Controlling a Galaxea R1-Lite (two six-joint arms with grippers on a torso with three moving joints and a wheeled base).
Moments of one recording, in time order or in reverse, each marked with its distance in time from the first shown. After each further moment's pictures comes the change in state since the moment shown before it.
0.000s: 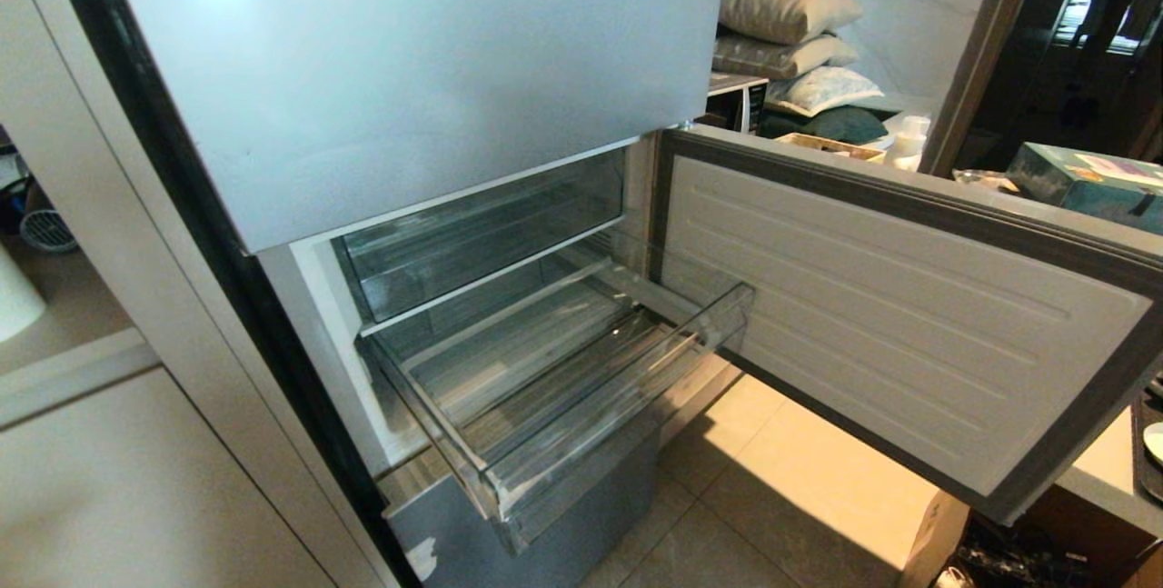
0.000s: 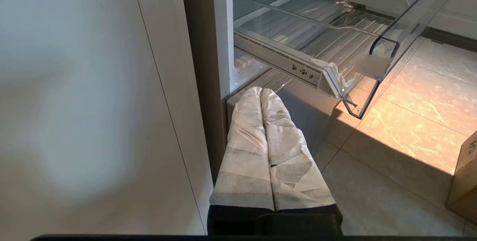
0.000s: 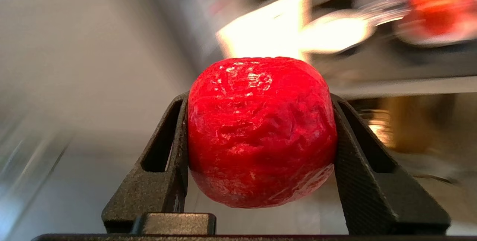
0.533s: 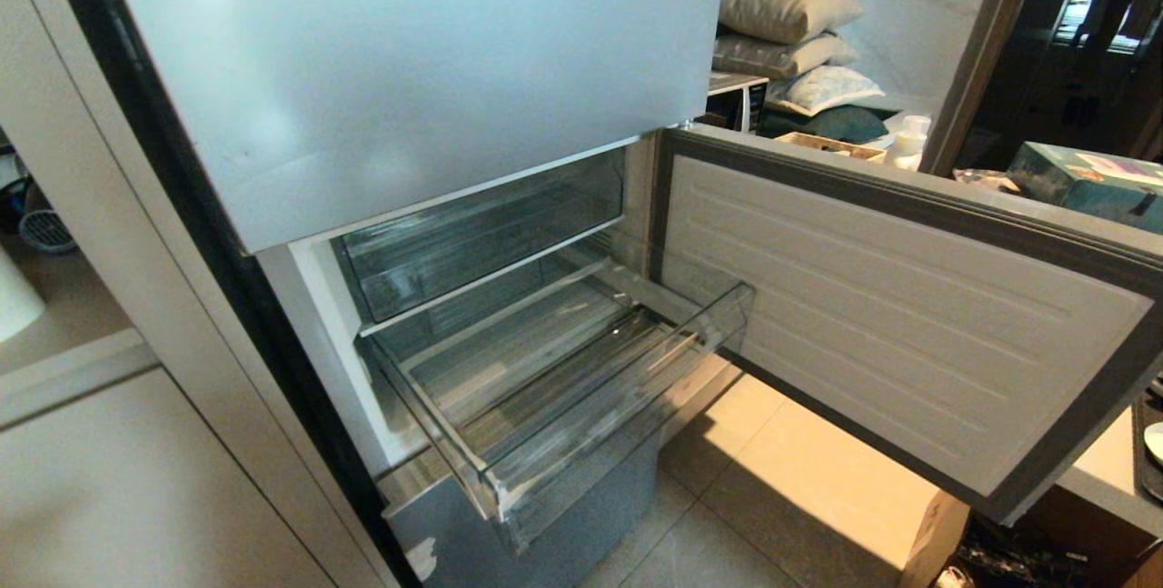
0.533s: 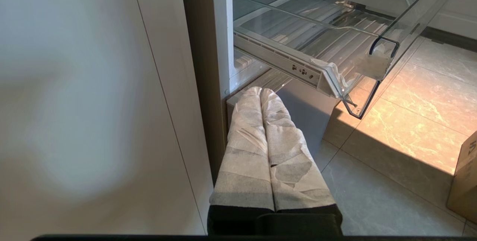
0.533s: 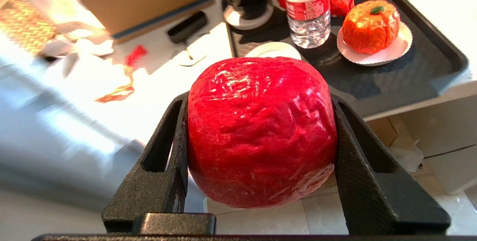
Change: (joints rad) left arm 0.000 0.000 0.000 0.000 0.000 0.000; right arm -0.309 0.577 -0.098 -0.424 0.046 0.040
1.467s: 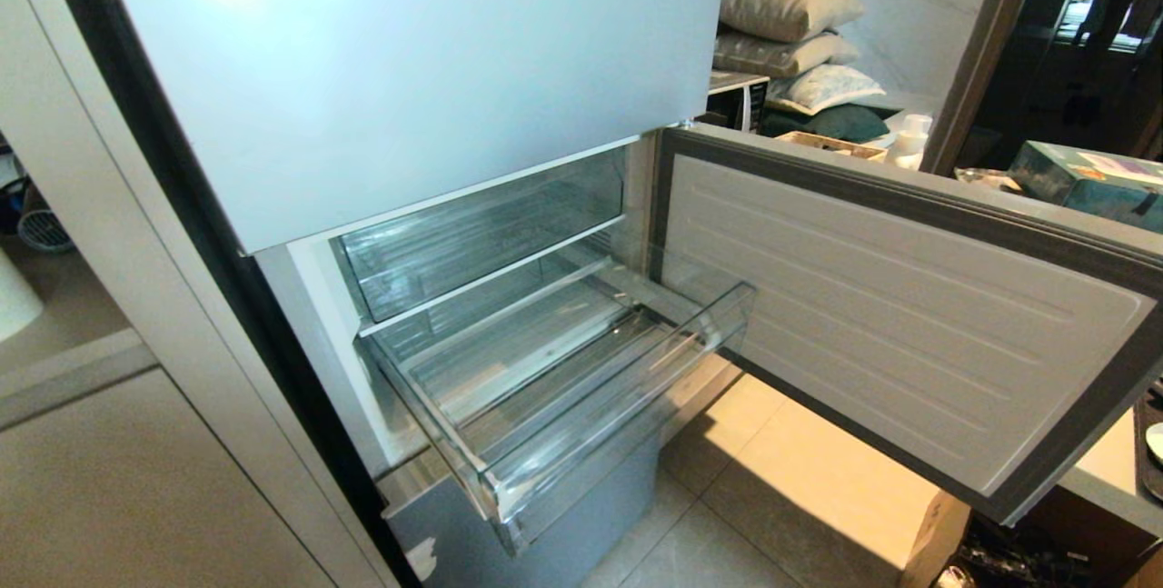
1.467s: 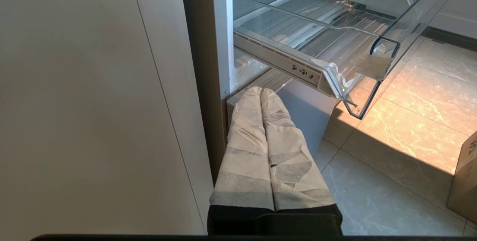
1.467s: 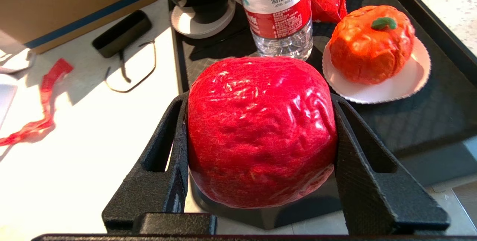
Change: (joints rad) left arm 0.000 0.000 0.000 0.000 0.000 0.000; right arm -0.156 0.543 -0.342 -0.099 0.106 -0.053
